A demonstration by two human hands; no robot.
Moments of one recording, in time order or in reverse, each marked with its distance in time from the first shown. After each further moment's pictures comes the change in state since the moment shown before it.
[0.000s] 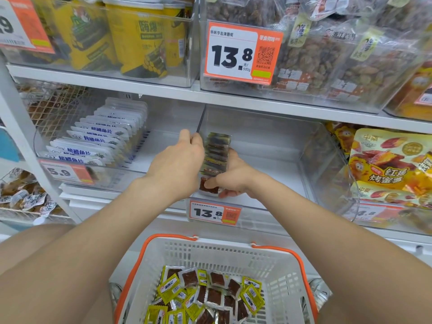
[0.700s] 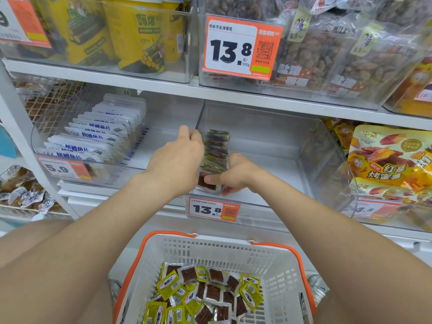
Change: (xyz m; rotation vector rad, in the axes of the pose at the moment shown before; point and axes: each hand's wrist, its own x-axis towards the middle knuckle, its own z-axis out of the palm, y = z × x) left_hand -0.001 0.003 -0.002 0.022 0.000 0.000; right_hand -0.017 -0.012 -0.007 -0.113 -0.018 0.040
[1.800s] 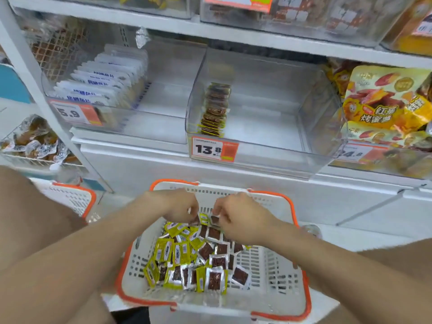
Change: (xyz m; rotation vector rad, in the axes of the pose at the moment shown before) left_hand -0.110 -0.020 0.149 -0.066 -0.887 0.284; right_hand -0.150 0.112 0.104 -0.520 -0.081 -0.323
